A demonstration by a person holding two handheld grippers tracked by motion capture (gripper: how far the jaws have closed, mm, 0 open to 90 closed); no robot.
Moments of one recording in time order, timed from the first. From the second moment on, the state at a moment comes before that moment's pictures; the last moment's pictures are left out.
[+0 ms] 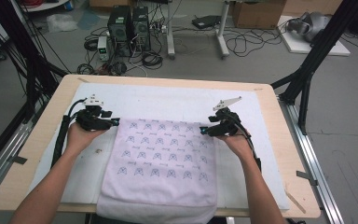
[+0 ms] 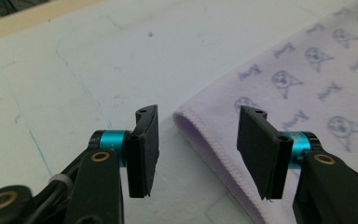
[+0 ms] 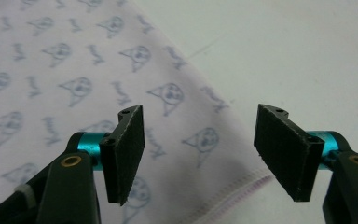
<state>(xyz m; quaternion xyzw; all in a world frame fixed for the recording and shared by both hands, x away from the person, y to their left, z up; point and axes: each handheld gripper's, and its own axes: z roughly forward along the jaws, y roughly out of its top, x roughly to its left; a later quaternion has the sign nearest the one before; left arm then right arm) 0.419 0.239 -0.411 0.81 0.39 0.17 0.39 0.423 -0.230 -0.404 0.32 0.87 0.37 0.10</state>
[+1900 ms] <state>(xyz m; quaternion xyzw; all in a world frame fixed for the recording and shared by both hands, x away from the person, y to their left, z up) 0.387 0.245 -0.414 0.82 0.36 0.19 0.40 0.403 -0.233 -0.397 0.29 0.87 0.38 0.11</state>
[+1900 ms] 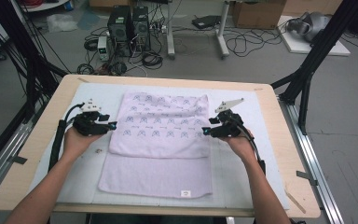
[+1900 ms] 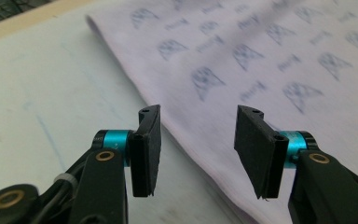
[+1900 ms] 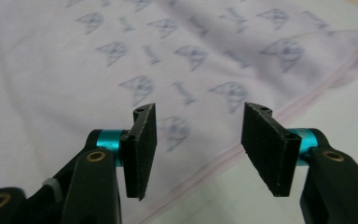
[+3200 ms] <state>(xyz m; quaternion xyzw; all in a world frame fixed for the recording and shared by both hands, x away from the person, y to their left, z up) 0.289 0.250 -0.380 0.84 0.27 0.16 0.45 0.316 -0.237 -0.374 0.20 0.88 0.43 0.09</state>
